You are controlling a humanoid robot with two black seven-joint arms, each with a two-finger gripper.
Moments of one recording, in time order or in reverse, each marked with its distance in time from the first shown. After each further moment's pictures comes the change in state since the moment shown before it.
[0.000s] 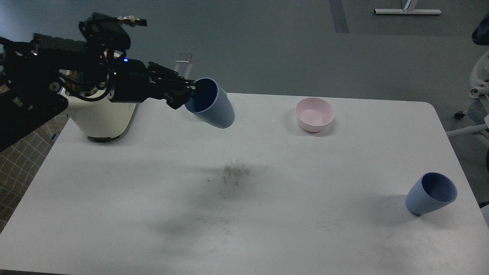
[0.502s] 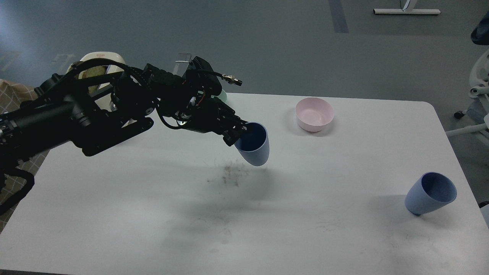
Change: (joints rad) left arm -0.059 -0.292 0.233 0.269 0.101 0.000 0.020; right arm -0.045 -0.006 0.020 0.008 0.000 0.000 0.000
